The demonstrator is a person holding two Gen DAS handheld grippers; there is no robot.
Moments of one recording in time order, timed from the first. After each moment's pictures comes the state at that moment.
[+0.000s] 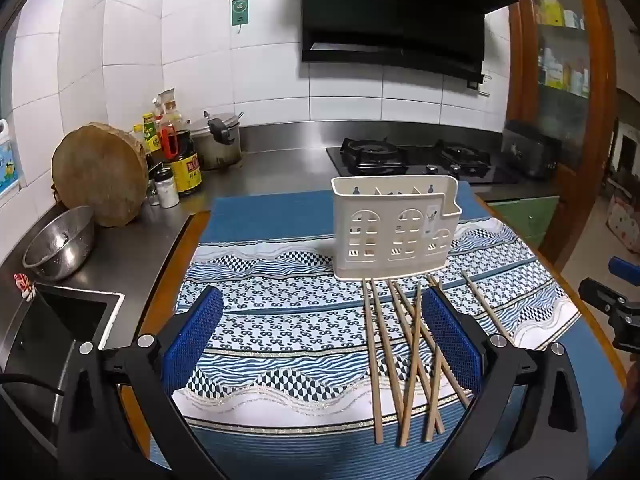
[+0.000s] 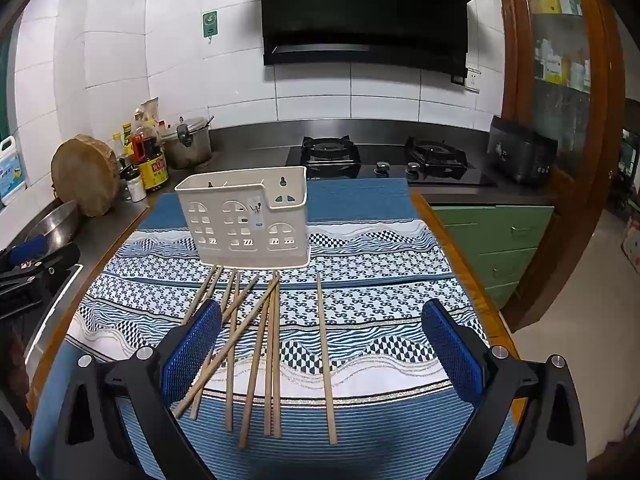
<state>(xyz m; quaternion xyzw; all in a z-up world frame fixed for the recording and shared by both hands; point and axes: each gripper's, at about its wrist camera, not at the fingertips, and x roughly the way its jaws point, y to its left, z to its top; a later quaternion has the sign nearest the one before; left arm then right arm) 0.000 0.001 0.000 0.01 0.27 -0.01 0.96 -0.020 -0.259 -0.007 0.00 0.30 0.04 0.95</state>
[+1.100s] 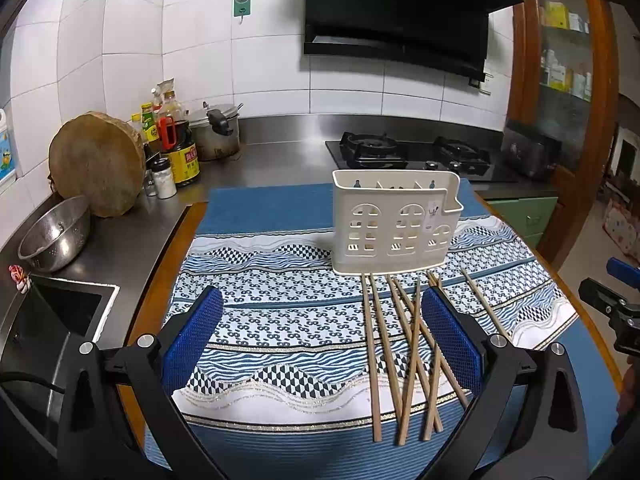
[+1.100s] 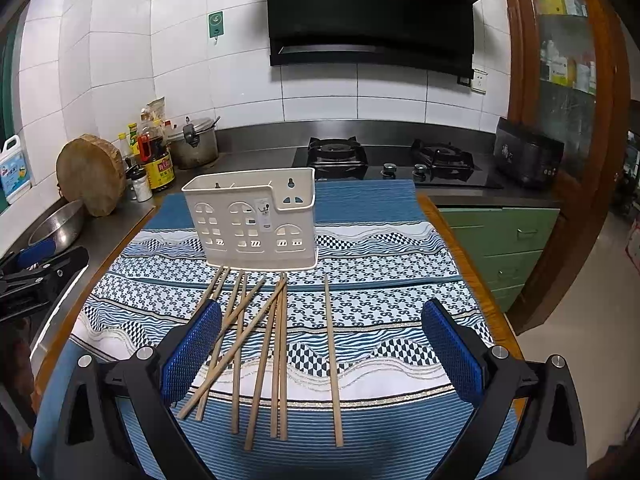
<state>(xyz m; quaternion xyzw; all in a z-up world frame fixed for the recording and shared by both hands) 0.005 0.005 -0.007 -0.01 0.28 -0.01 0.96 -0.019 -0.253 -0.011 0.00 0.30 0.05 0.95</state>
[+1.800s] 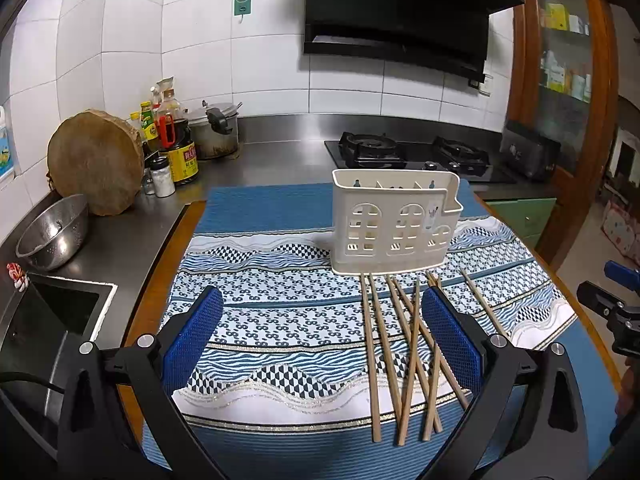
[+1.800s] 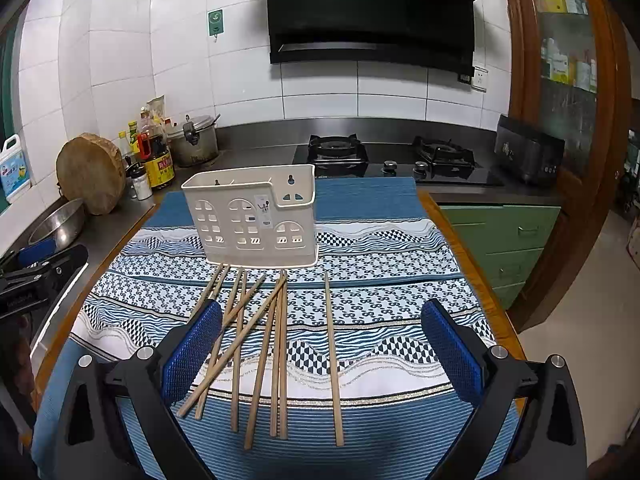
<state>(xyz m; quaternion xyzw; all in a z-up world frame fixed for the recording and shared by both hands) 0.005 0.005 -0.007 -0.01 0.28 -0.01 0.96 -0.017 -0.252 -0.013 0.00 0.30 0.05 0.95</state>
